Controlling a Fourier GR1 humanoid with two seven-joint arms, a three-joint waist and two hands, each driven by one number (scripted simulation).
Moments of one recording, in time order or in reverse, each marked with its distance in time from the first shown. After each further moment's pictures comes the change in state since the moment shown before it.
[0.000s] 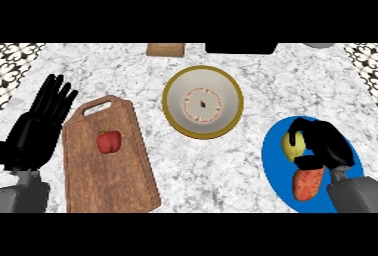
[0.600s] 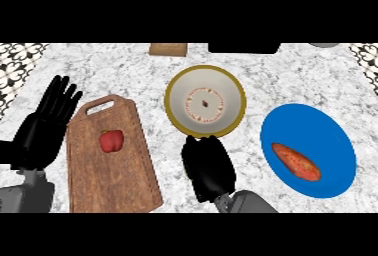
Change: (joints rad) left arm -0.001 -0.014 -0.012 0.017 -0.009 -0.007 -0.015; right arm -0.175 0.376 0.562 -0.228 0.153 0.182 0.571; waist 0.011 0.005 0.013
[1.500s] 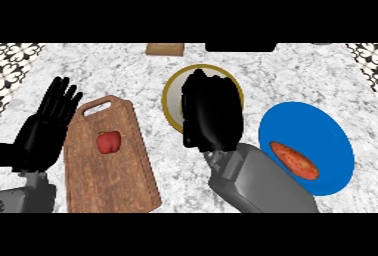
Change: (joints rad) left arm 0.012 -0.019 -0.001 -0.021 -0.024 0.014 -0.001; right arm -0.382 0.026 -0.194 -0.029 -0.008 -0.027 0.350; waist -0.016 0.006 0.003
